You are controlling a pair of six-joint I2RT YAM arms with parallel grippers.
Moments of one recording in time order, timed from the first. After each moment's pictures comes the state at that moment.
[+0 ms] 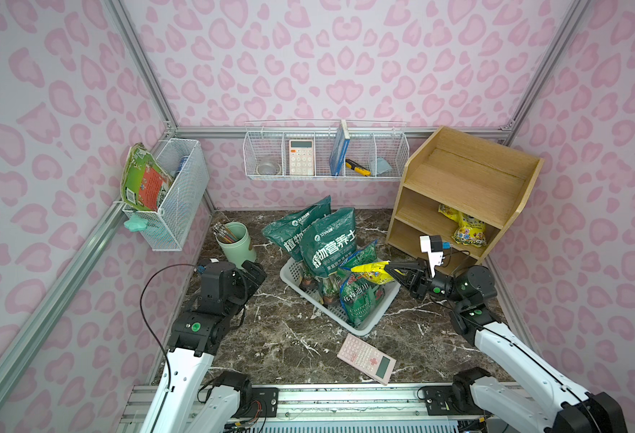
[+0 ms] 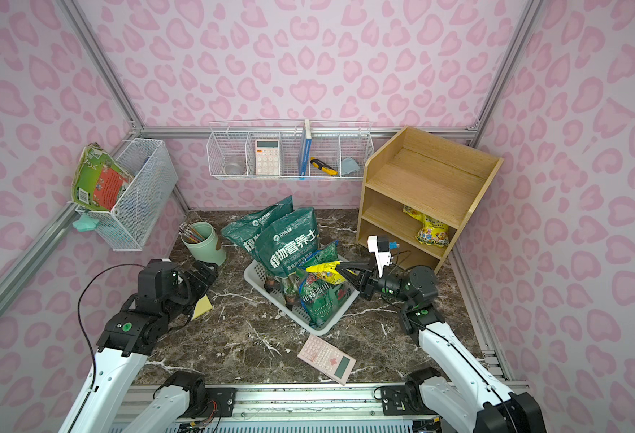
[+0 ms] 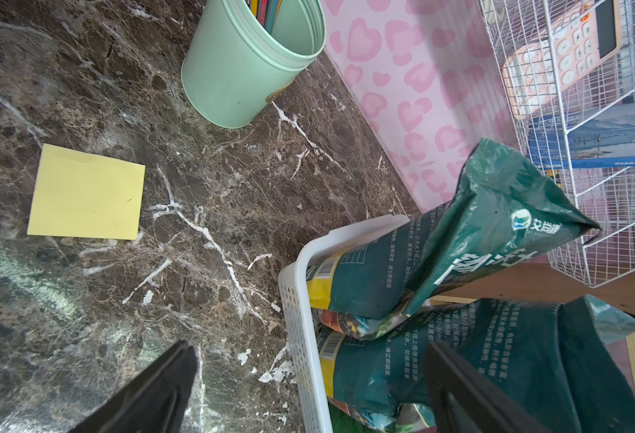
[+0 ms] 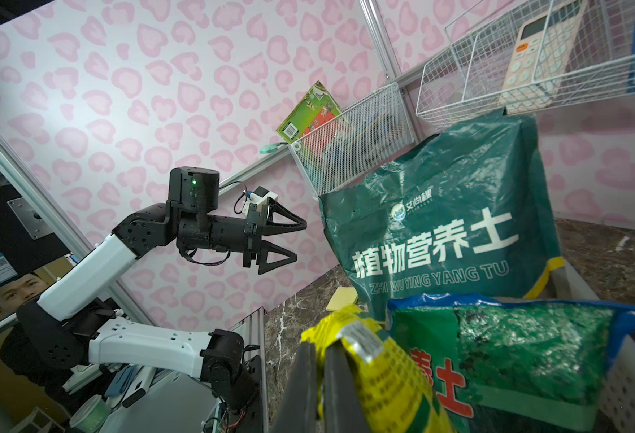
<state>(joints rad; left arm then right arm) -0.14 0.76 0.92 -0.78 -0.06 -0.98 0.35 1.00 0.51 0.74 -0.96 0.69</state>
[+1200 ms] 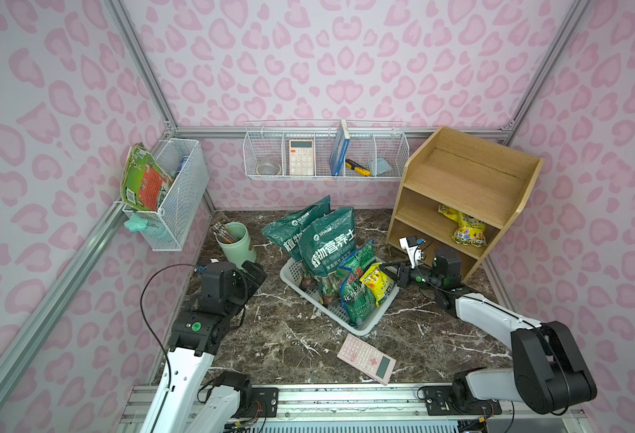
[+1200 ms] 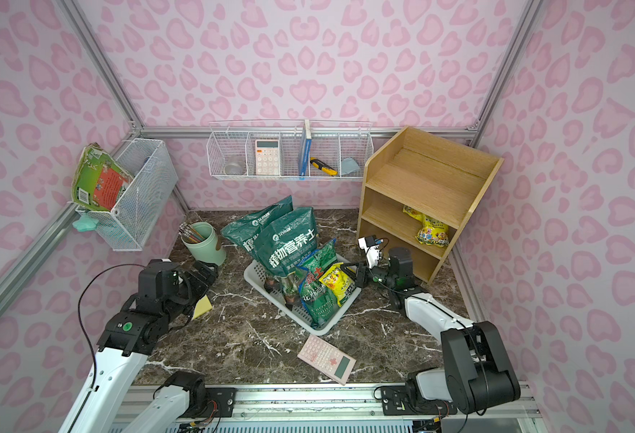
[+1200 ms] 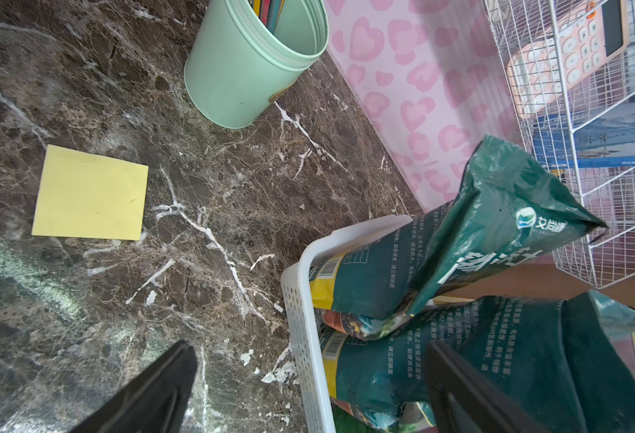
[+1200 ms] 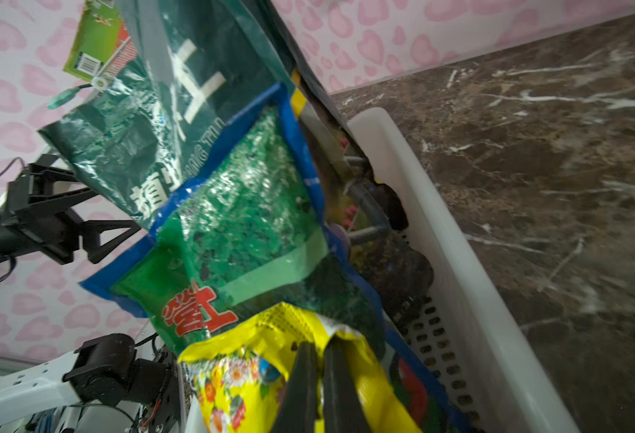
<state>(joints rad) -0.14 0.76 0.91 -0.78 -0.07 -0.98 0.26 1.35 0.60 0.35 -0.78 0.39</state>
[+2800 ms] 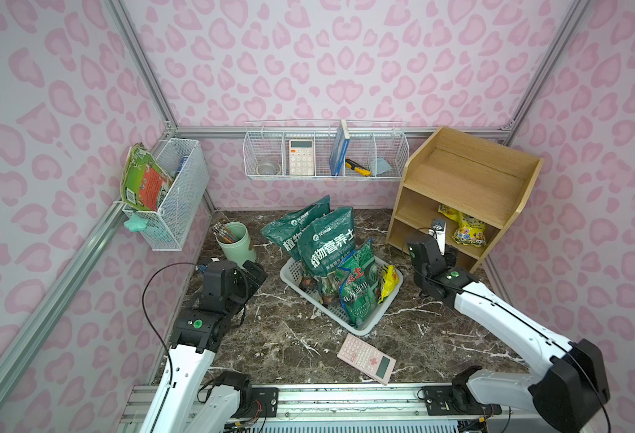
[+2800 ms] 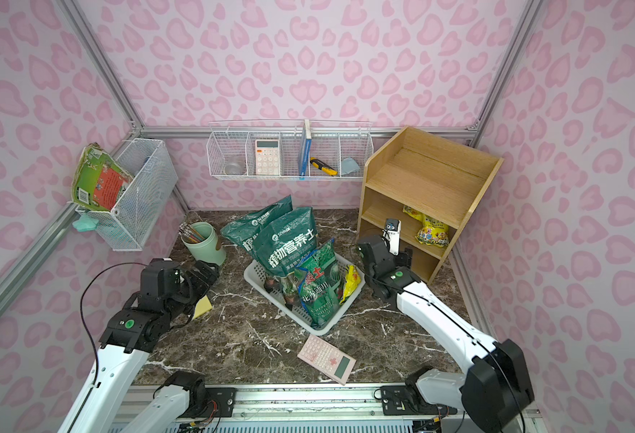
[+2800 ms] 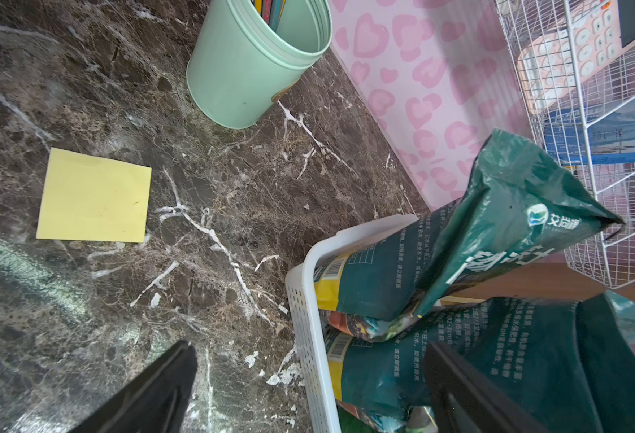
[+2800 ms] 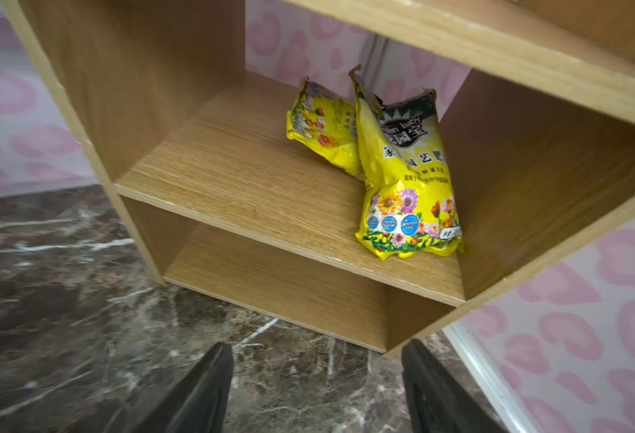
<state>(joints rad) -0.14 0.77 0.91 -0.78 -0.07 -0.96 0.56 1.34 1.02 -0.38 0.99 0.33</state>
